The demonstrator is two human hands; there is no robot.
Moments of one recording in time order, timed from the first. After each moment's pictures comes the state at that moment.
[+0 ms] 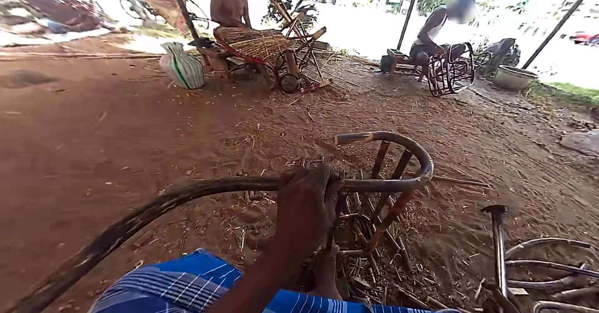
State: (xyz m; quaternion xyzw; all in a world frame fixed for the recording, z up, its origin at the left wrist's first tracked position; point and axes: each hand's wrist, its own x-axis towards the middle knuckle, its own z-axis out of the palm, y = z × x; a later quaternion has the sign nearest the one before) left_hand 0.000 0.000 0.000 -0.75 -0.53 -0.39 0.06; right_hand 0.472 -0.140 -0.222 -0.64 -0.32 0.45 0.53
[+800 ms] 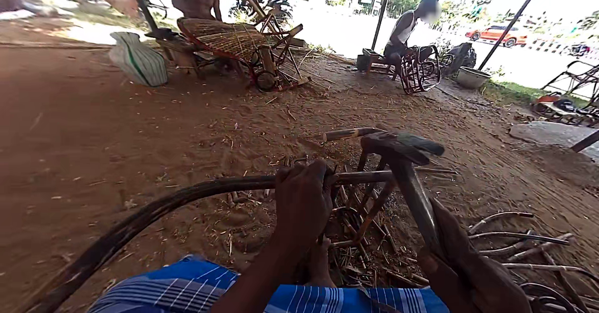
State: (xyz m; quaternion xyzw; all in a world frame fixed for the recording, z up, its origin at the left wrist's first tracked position) left_hand -0.008 -0.008 0.002 -0.76 -0.52 -0.40 0.06; right_hand 0.218 -0.147 0.031 -0.50 -0.77 0.13 0.39
